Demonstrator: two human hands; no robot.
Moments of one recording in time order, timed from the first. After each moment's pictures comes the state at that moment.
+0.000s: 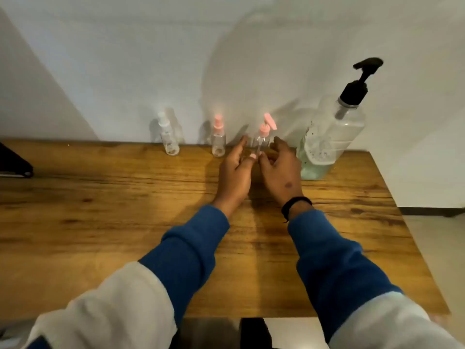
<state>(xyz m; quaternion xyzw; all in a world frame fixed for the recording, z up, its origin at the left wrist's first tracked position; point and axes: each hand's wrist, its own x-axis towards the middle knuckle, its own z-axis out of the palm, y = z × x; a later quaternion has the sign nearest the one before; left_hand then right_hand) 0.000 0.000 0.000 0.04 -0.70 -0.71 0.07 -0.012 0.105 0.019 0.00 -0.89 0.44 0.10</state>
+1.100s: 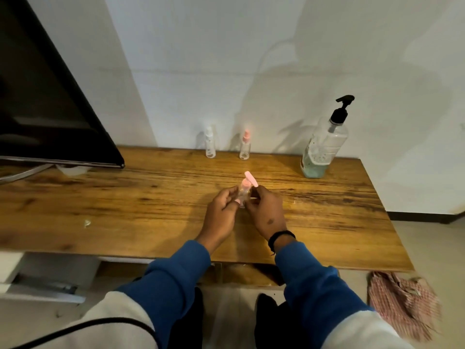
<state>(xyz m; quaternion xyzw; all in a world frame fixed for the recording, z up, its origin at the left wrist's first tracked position) 0.162 -0.078 0.035 0.10 -0.75 -0.65 0.02 0.132 0.048 0.044 0.05 -0.91 0.42 0.01</state>
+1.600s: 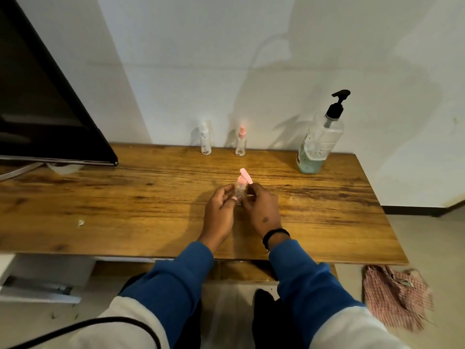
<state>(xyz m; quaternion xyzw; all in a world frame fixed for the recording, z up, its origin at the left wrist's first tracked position) 0.164 -0.066 0.031 0.15 -0.71 -0.69 0.03 0.133 0.046 0.033 0.03 -0.91 0.42 0.03</state>
